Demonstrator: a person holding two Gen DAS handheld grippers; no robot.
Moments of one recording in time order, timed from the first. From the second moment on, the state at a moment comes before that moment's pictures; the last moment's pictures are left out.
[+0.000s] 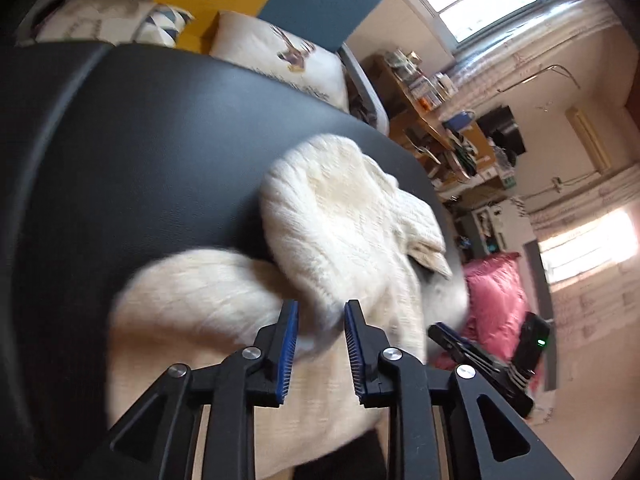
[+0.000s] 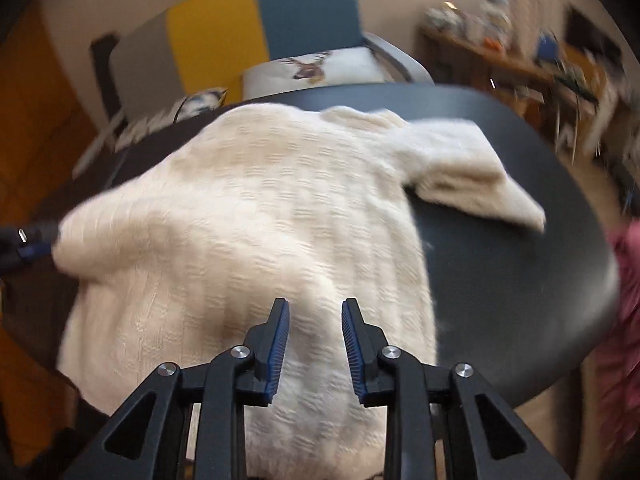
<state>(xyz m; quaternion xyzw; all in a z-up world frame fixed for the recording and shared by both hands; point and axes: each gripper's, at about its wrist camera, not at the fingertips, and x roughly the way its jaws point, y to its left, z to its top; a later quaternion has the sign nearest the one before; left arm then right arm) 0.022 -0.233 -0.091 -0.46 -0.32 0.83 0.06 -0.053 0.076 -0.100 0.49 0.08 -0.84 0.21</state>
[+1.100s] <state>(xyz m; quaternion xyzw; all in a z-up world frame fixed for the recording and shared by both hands) -0.041 -0.172 -0.120 -0.45 -0.23 0.86 0.08 -0.043 0.147 -0.159 0.54 -0.06 -0.82 0.19</state>
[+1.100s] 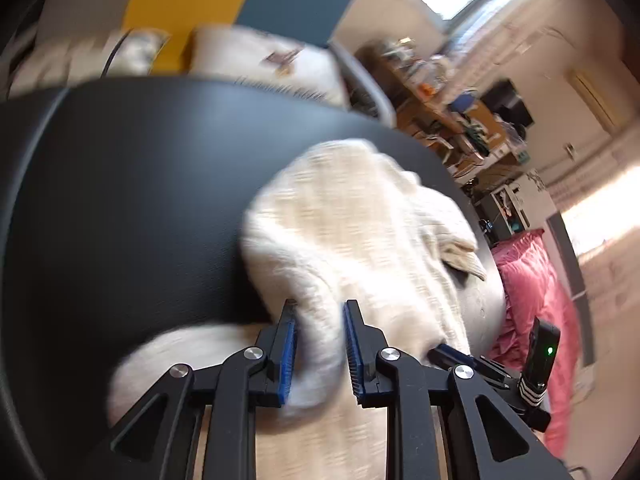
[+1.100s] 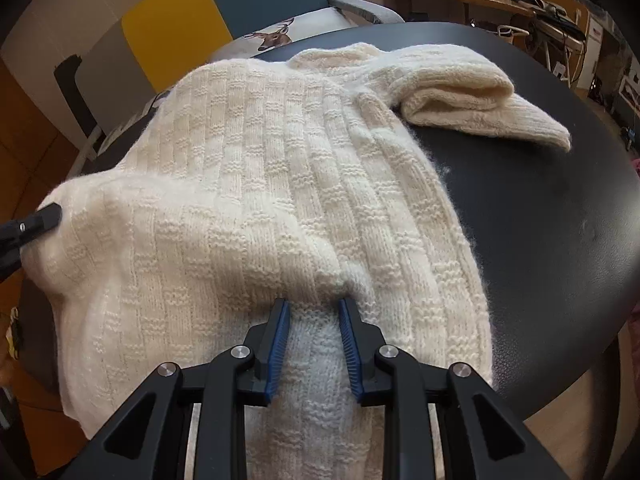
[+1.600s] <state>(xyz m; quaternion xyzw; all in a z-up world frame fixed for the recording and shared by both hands) 0.005 -0.020 -0.142 -0.42 0.07 0.89 0.17 -0.103 0.184 -0.115 0.57 -0.18 -0.76 0.25</state>
